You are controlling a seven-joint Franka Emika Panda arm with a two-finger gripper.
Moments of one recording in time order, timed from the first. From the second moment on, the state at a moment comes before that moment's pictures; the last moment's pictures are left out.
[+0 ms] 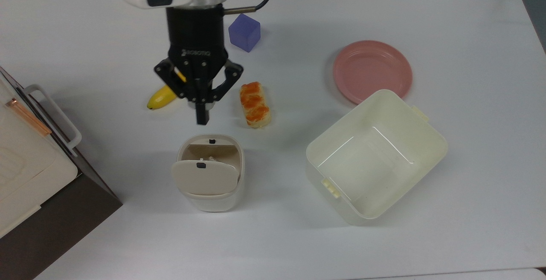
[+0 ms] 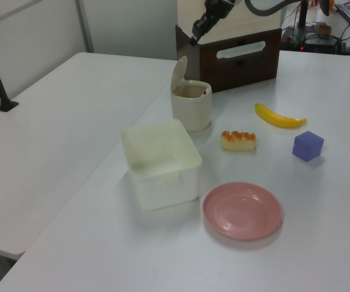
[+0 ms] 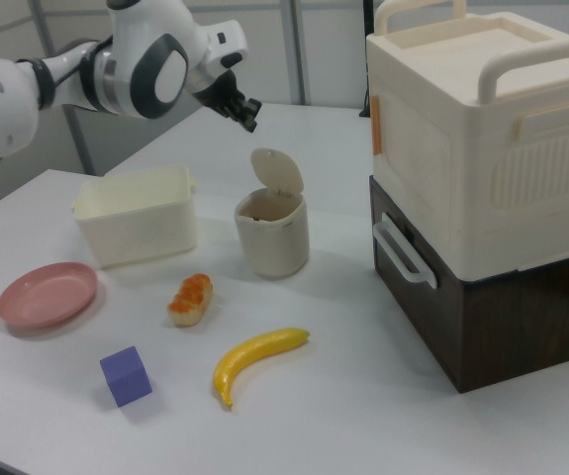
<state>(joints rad) -0.03 0.32 0.01 -1.47 -0.01 2.45 0.13</state>
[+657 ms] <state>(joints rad) -0.02 0.50 -0.01 -1.35 -0.02 2.55 0.13</state>
